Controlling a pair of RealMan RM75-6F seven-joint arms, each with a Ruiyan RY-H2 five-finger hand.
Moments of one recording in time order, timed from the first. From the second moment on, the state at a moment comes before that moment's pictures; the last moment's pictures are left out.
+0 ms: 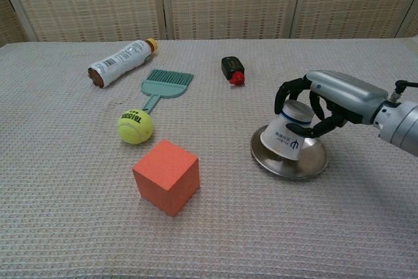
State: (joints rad) left arm -0.09 -1.15 -0.03 -1.61 1.55 1.53 0.10; right arm 0.64 -1.70 0.03 -1.00 -1.59 1.13 0.32
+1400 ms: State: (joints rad) left arm -0.09 -1.14 -0.03 -1.61 1.55 1.52 0.09; right arm 0.67 -1.80 0.01 -0.91 -1.61 1.14 0.45
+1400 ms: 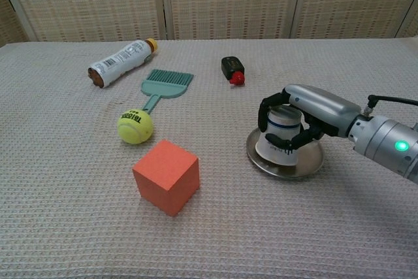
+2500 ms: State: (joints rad) left arm -0.09 -1.14 -0.03 -1.61 1.55 1.53 0.09; right arm 0.66 -1.78 -0.04 -0.89 -1.66 1.16 0.51
